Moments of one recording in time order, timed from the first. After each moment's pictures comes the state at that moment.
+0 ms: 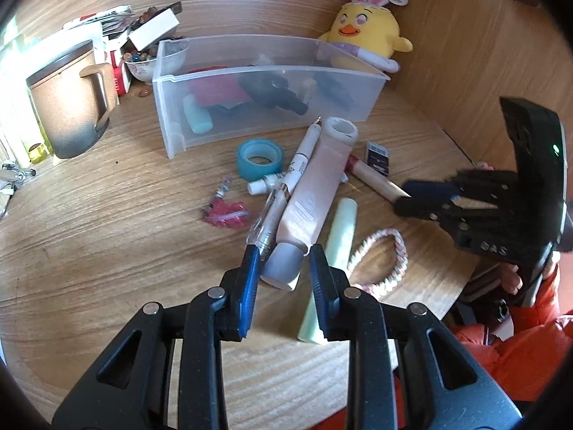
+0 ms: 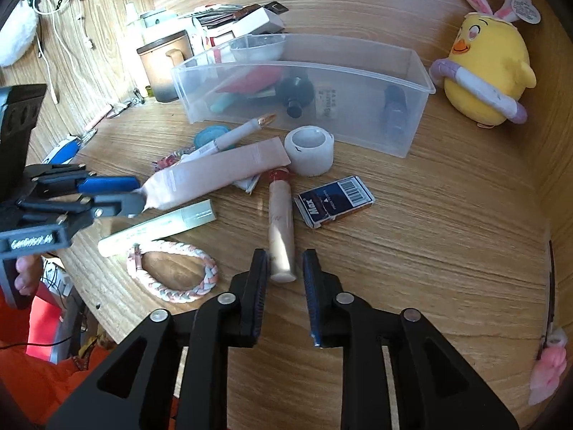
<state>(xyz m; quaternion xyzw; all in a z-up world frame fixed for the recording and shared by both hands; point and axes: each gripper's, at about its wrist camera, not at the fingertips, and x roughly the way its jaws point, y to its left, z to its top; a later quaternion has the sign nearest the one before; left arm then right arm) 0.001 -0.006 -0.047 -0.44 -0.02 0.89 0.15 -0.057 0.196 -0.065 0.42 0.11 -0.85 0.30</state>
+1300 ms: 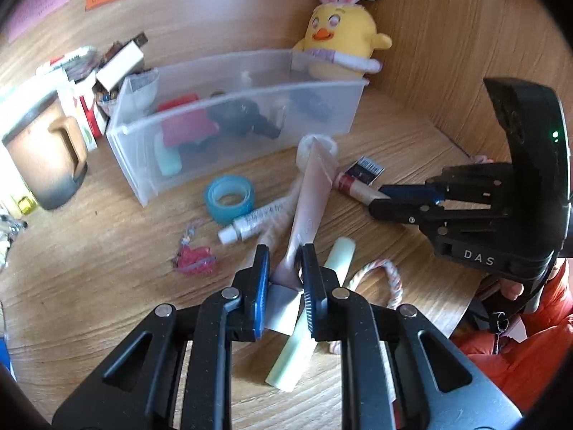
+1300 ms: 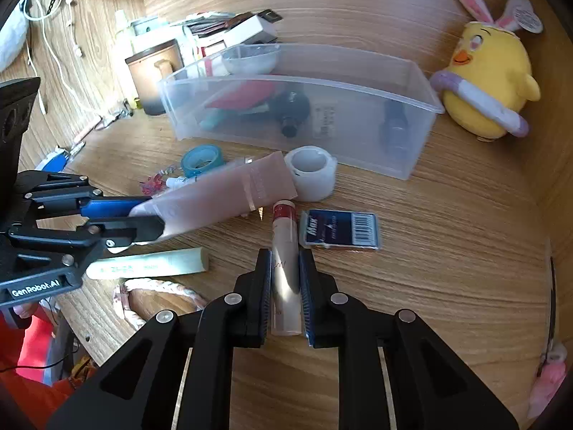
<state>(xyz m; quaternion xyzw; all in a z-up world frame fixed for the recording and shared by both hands) -0.019 0.024 -0.039 -0.40 0.03 0.90 0.16 -0.068 0.191 -0.064 0.41 0.10 -0.86 0.29</state>
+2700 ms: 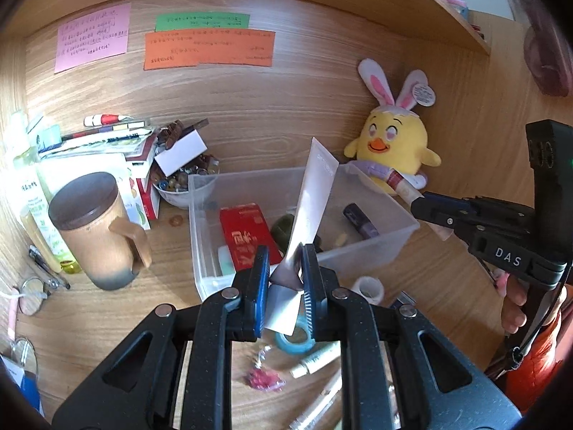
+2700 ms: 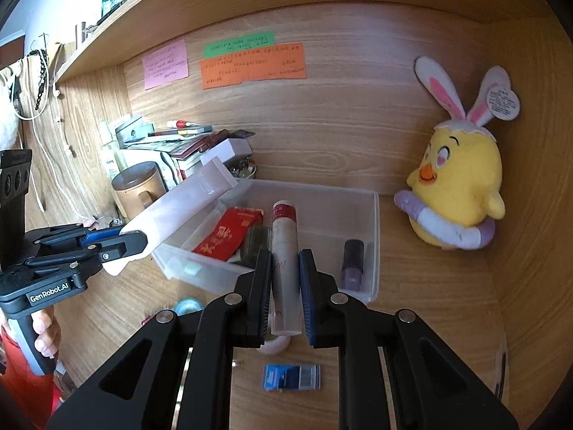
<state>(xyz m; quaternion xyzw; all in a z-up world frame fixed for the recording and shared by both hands) -0.073 -0.024 0.036 -0.30 -0.03 0.95 0.09 -0.129 0.188 0.036 0.29 0.05 -0.92 0.28</state>
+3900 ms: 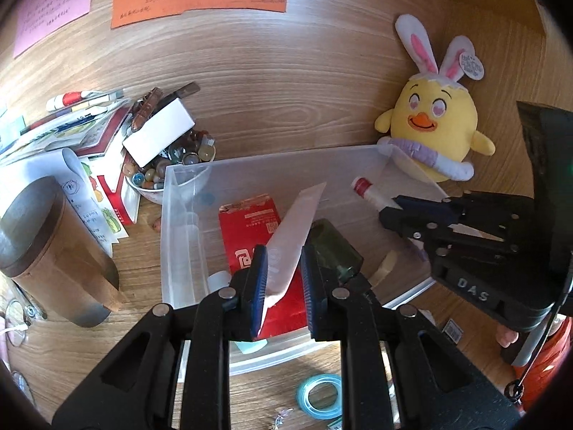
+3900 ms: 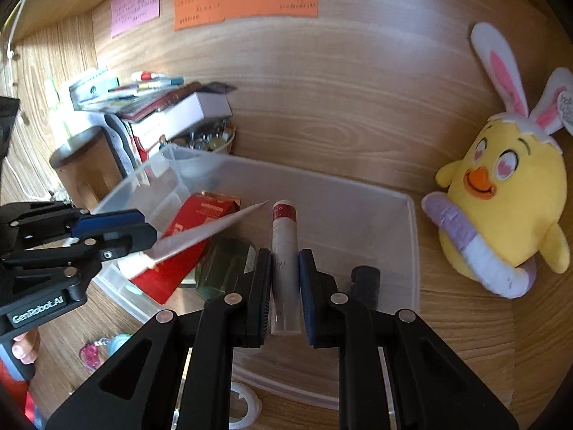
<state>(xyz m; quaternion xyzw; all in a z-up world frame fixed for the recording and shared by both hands) -0.162 -0.020 0.000 -0.37 -0.02 0.93 0.08 -0.217 0.134 -0.012 0.36 0.12 -0.89 0.26</state>
